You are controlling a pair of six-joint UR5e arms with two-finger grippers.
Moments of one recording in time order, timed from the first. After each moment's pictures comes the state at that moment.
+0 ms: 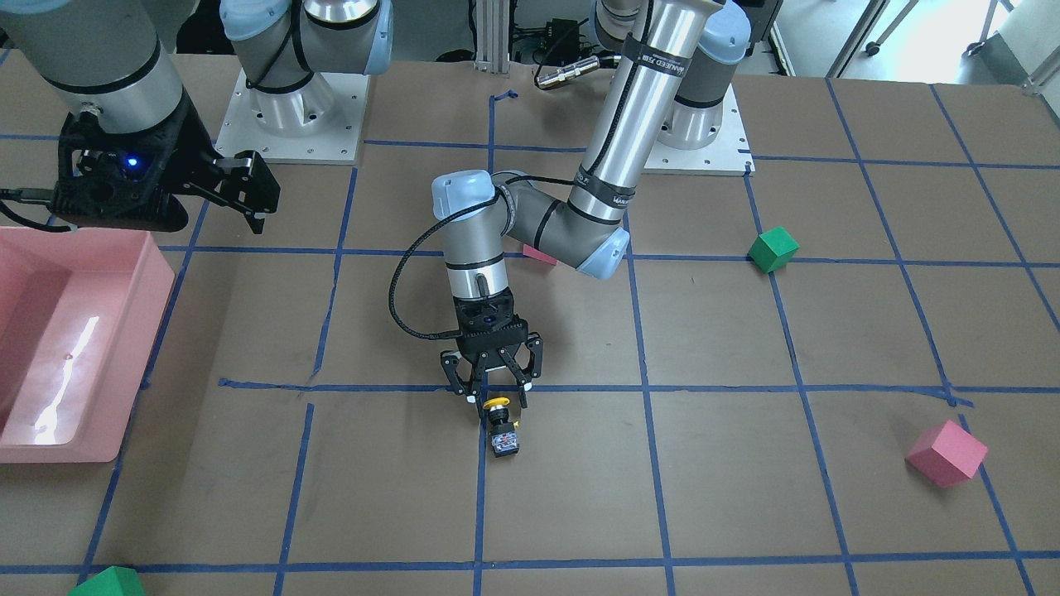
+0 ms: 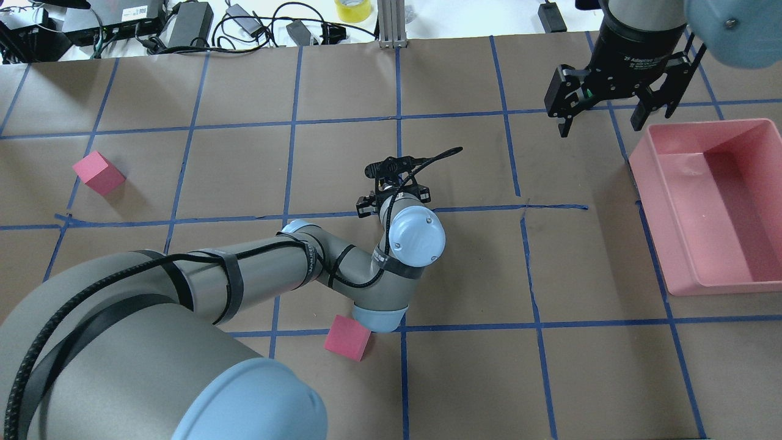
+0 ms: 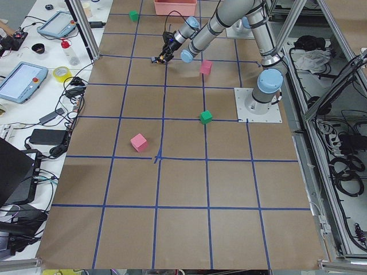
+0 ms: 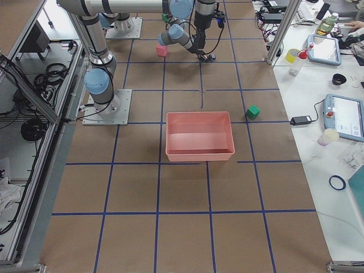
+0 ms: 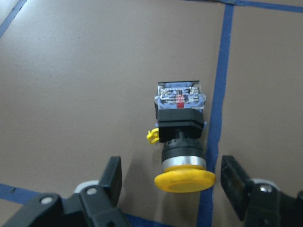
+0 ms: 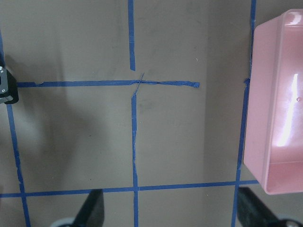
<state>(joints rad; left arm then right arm) -2.10 -2.25 -1.91 0.01 2.06 -0.60 1.55 -1.50 1.48 -1.48 -1.65 -0.01</state>
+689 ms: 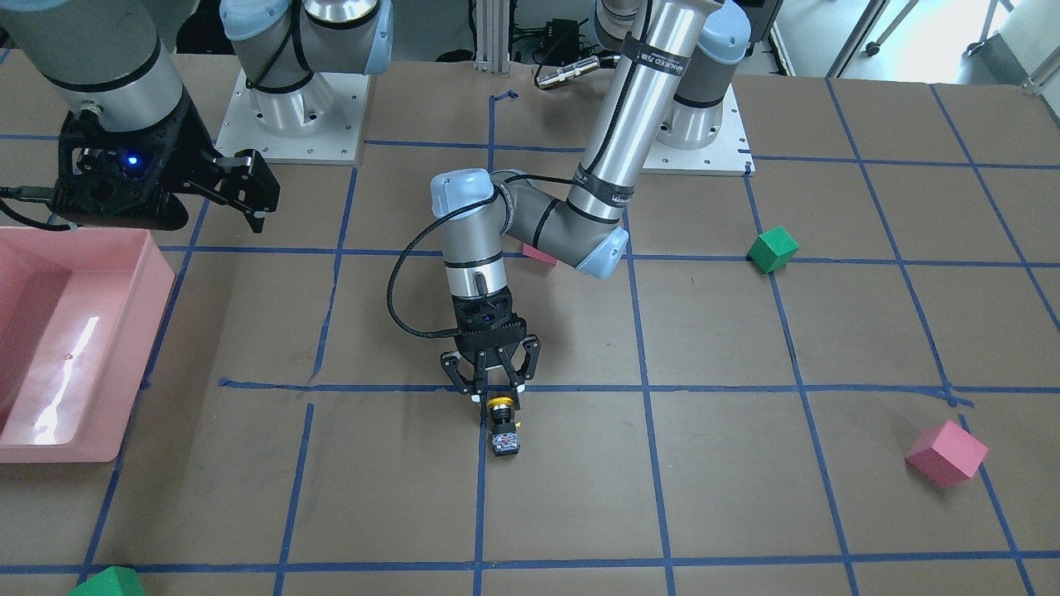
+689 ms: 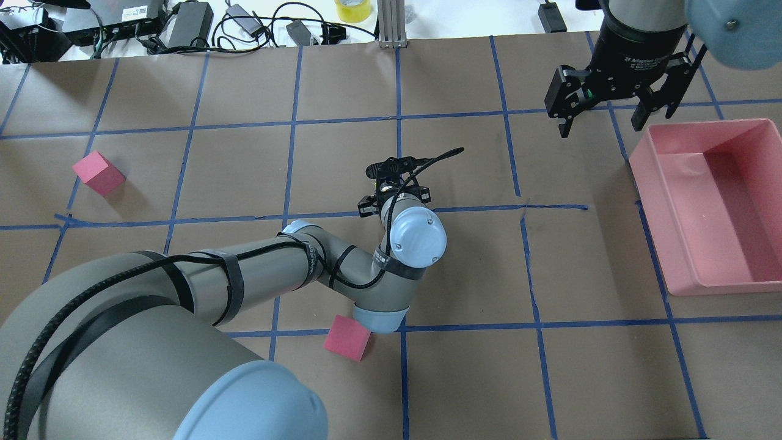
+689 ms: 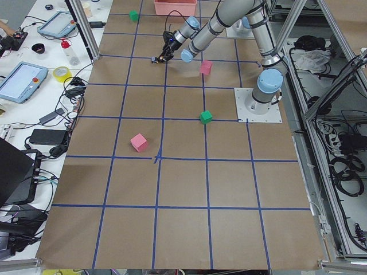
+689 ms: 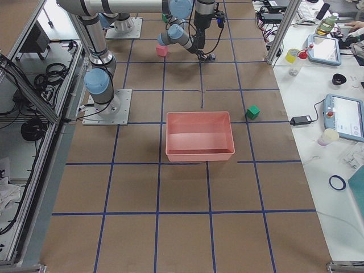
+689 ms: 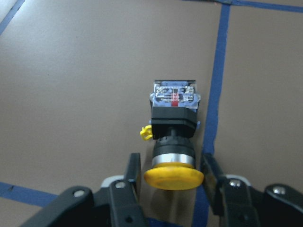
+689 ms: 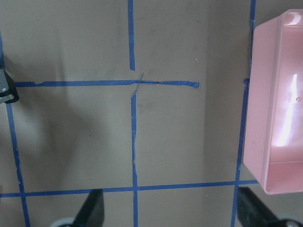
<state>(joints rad) -2.11 -2.25 -1.91 0.01 2.06 -0.60 1.55 -1.50 1.49 -1.48 -1.65 -0.01</state>
